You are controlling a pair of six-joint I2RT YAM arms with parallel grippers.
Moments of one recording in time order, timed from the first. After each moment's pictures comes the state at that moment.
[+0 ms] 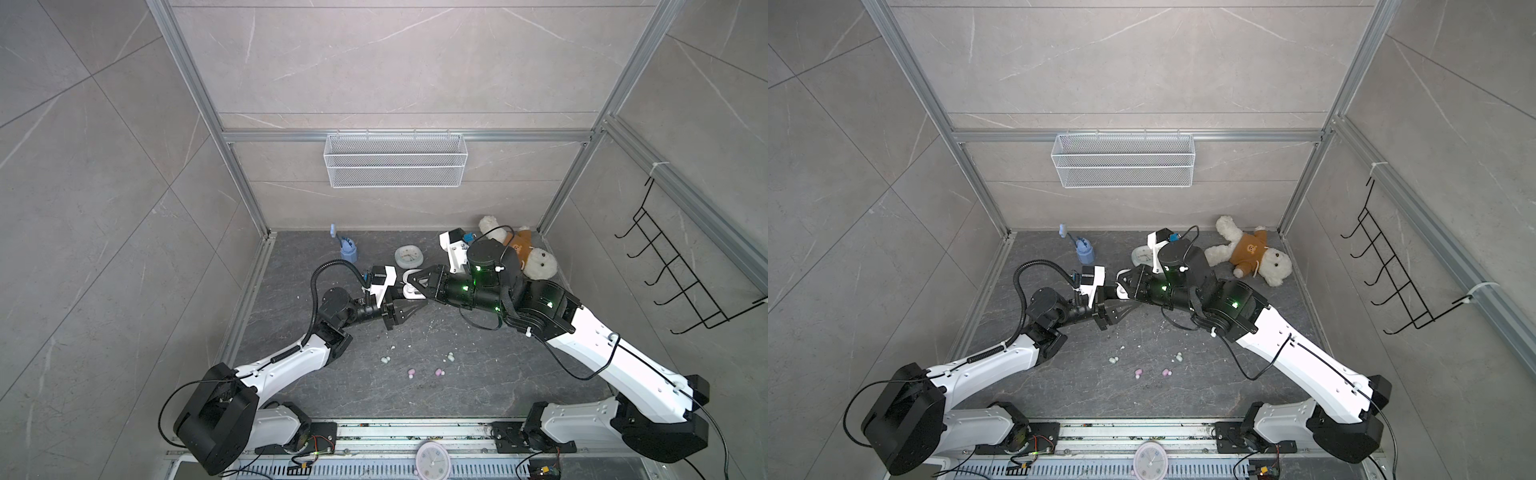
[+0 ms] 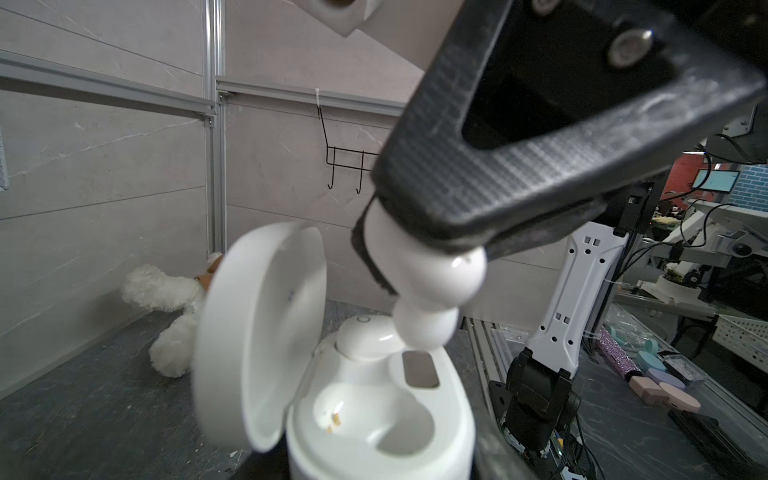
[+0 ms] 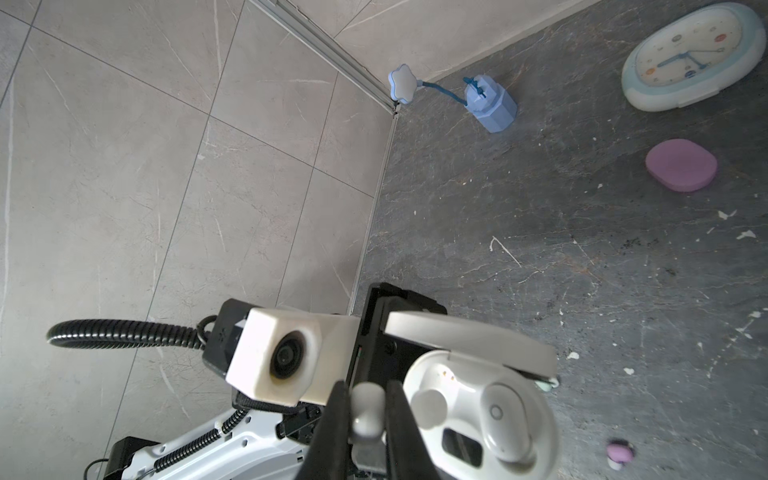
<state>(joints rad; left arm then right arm) -0.67 1.28 0.66 0.90 0.77 -0.30 0.92 1.30 1.56 -0.68 -0.05 0.95</state>
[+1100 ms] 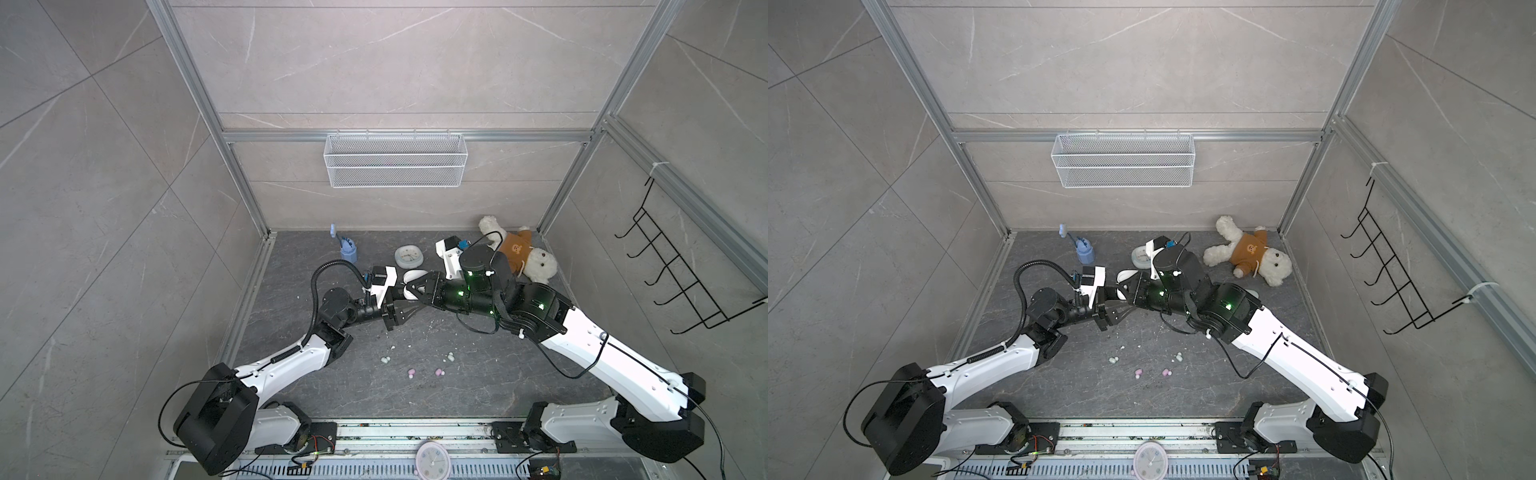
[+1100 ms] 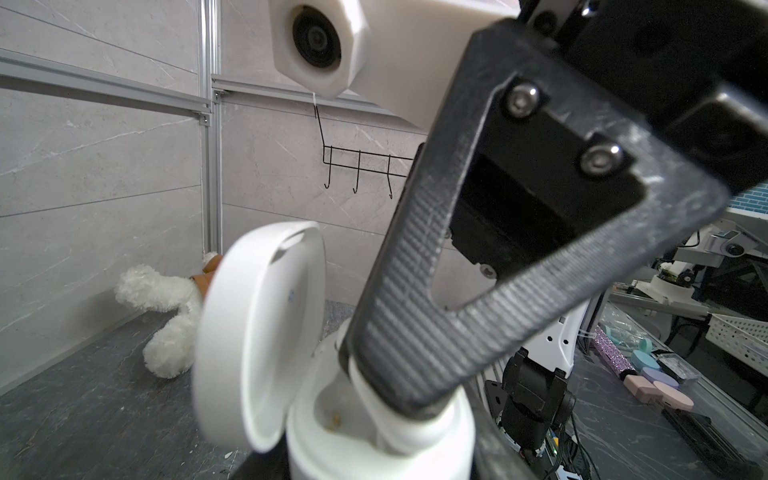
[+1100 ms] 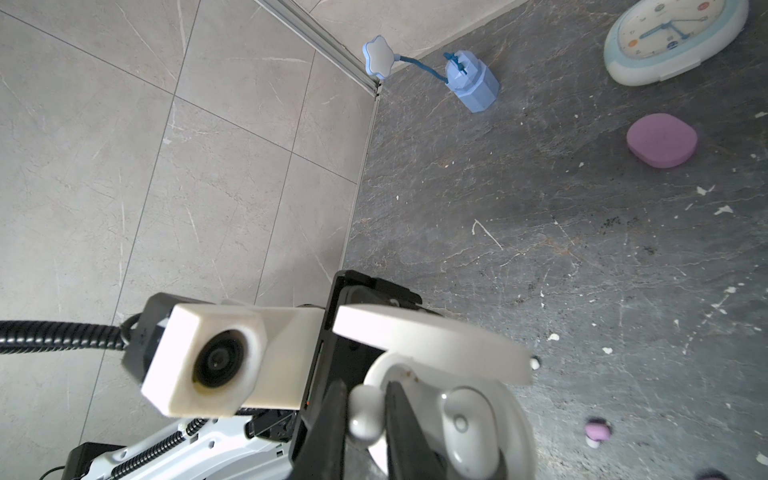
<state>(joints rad) -0.67 1.28 0.66 0.90 0.77 -0.30 0.92 1.30 1.51 -0.69 -0.05 0.95</state>
